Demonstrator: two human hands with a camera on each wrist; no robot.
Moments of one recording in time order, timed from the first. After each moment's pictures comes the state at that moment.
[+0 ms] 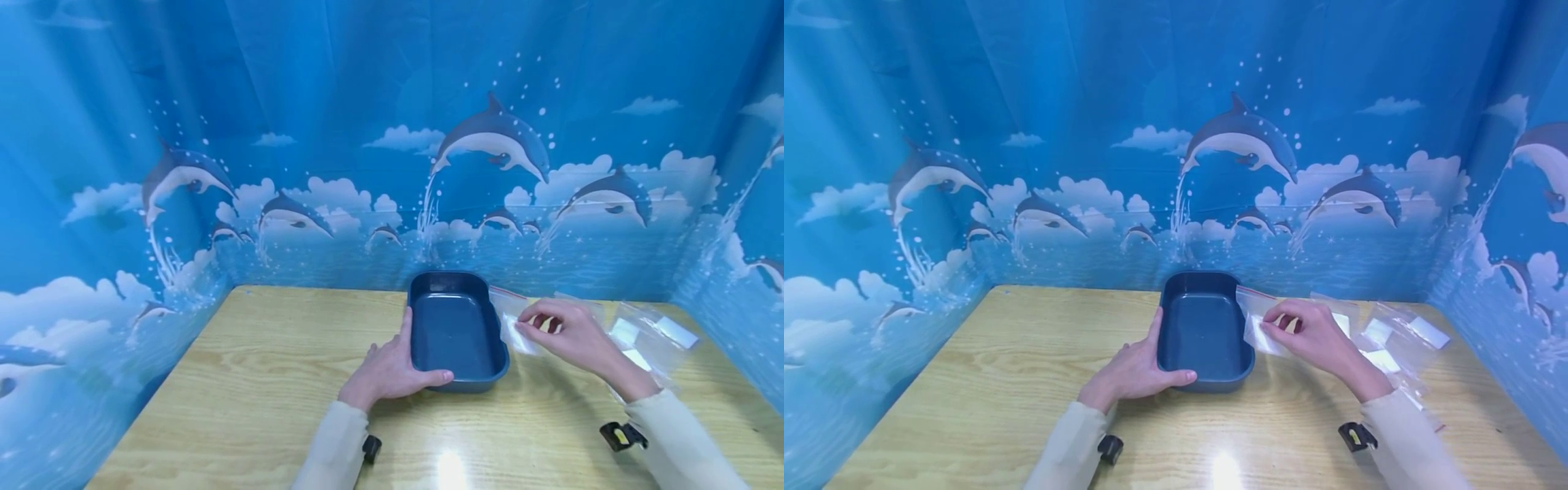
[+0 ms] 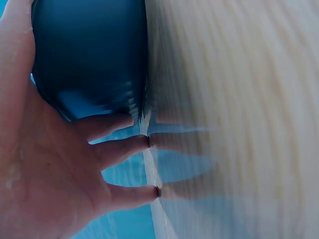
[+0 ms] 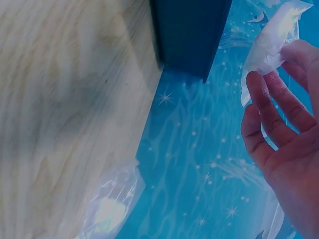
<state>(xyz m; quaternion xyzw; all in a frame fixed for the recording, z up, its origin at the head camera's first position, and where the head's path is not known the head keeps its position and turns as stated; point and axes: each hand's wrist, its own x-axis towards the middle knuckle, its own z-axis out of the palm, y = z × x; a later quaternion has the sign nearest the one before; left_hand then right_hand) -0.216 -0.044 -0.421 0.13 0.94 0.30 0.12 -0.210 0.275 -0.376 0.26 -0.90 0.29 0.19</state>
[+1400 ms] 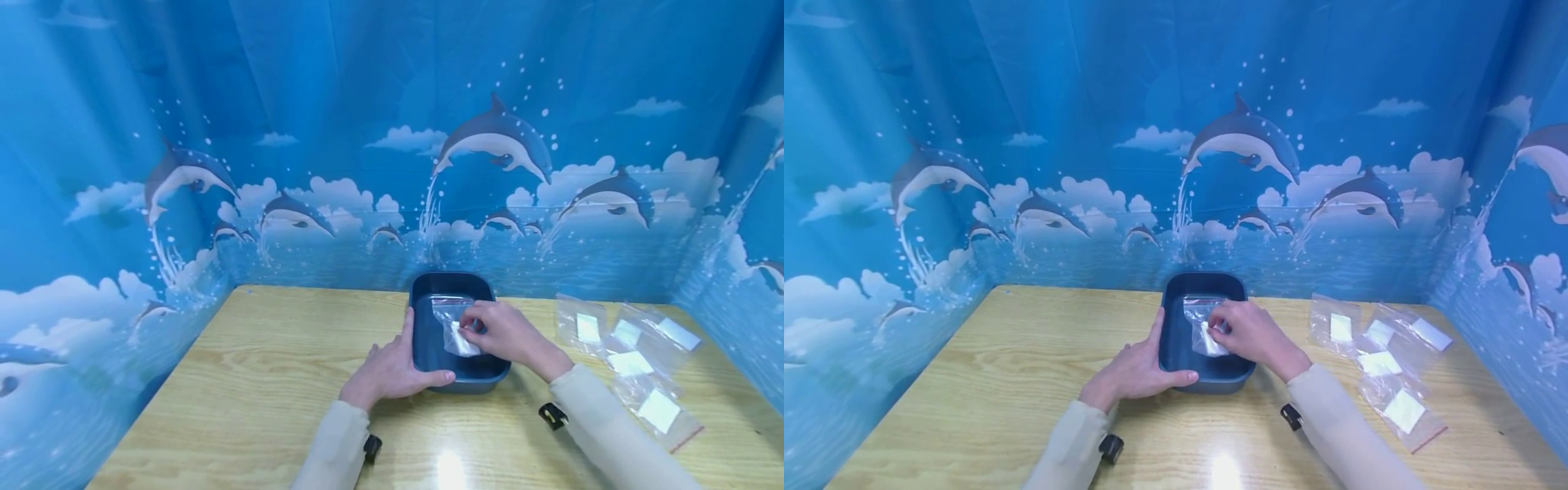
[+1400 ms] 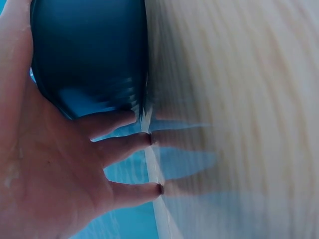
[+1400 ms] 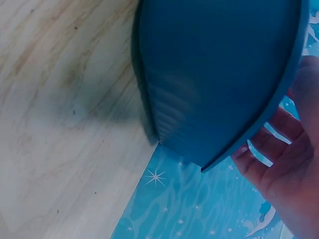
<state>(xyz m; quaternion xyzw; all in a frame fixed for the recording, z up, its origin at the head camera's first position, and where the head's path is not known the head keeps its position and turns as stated) -0.218 -0.045 -0.421 0.14 0.94 0.29 0.13 -0.246 0.192 -0.388 0.30 -0.93 0.17 0.11</state>
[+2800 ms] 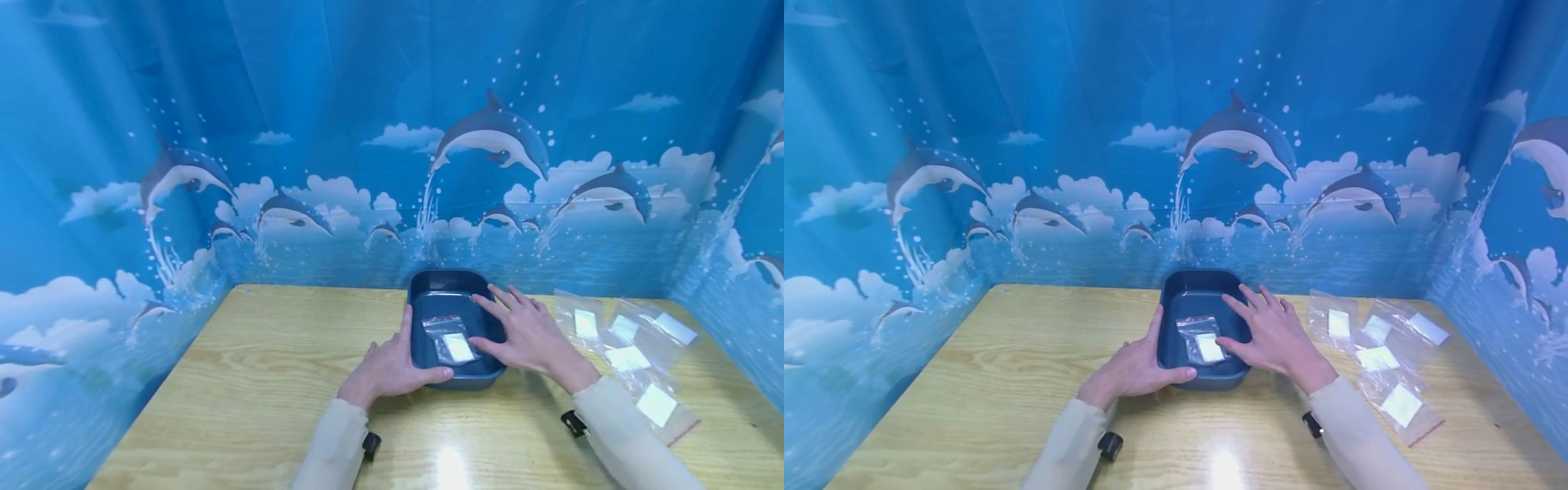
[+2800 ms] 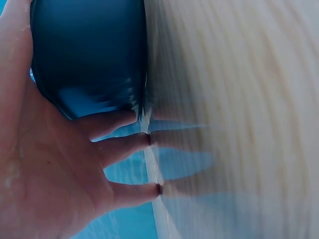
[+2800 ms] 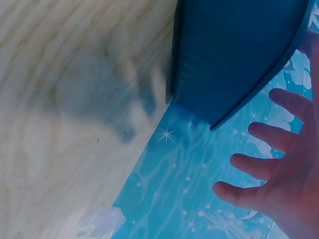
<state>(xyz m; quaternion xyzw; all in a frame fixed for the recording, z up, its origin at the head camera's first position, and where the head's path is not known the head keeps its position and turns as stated) -0.216 -0.045 -0.420 0.13 0.94 0.29 0.13 -0.226 0.222 -0.393 0.20 -0.97 0.06 0.13</state>
